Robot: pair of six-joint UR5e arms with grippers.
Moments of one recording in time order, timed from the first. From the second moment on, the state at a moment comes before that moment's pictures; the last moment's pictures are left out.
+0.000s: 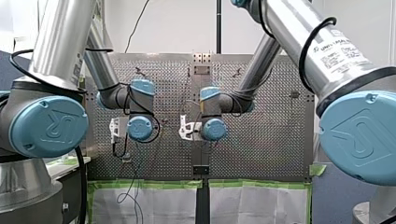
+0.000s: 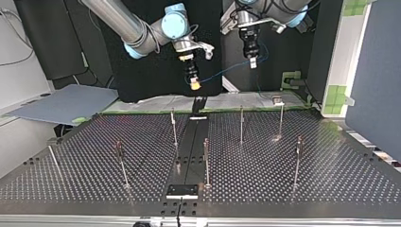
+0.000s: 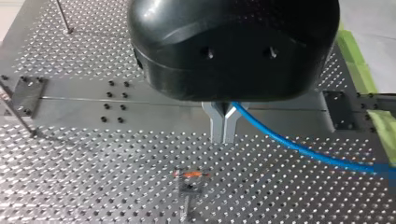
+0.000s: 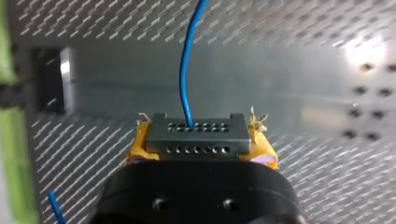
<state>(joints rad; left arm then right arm) -0.45 -1.78 -2.40 -2.15 -2.21 -1.59 2.42 -0.95 1.74 -0.66 1.80 1.61</state>
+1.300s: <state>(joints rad) -0.18 -1.50 -2.15 -2.39 -2.17 -1.64 2.48 -1.06 1.37 -0.40 1.62 1.65</state>
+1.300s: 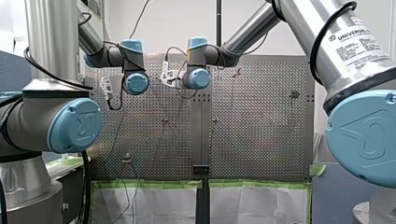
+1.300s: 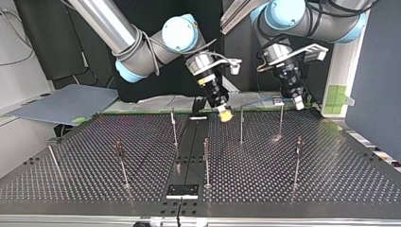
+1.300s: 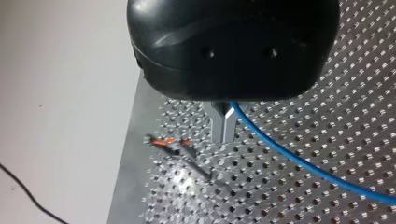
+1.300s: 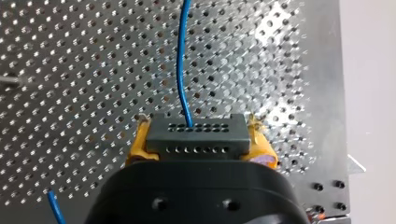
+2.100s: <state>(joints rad) -0.03 -1.50 -2.03 -2.44 -2.04 -1.66 2.47 -0.98 1.12 -0.28 1.62 1.69</state>
